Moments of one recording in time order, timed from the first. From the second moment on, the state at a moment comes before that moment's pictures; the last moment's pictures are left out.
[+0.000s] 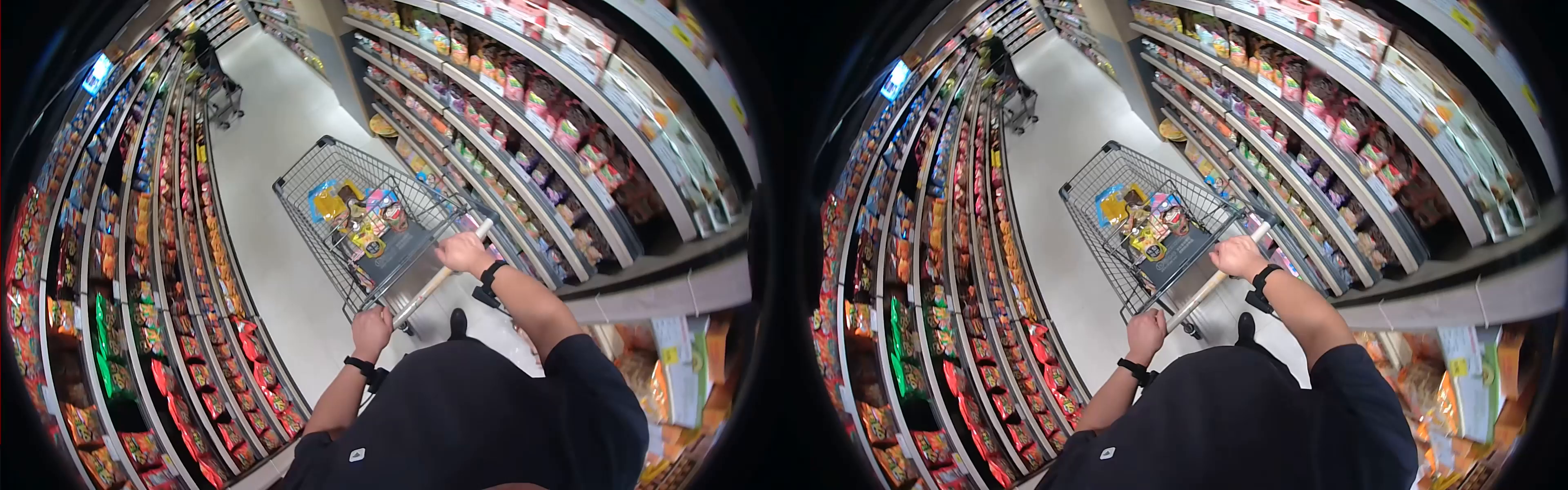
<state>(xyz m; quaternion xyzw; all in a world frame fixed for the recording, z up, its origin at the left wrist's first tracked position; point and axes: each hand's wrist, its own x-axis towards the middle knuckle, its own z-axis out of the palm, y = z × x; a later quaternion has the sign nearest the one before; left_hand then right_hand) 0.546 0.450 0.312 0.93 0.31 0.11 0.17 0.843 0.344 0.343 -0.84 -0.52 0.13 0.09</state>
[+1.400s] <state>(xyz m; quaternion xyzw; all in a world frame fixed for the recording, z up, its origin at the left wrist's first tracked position) 0.669 0.664 0.328 0.82 0.56 0.04 0.11 0.947 0.535 0.352 -0.86 -0.44 0.26 -0.01</state>
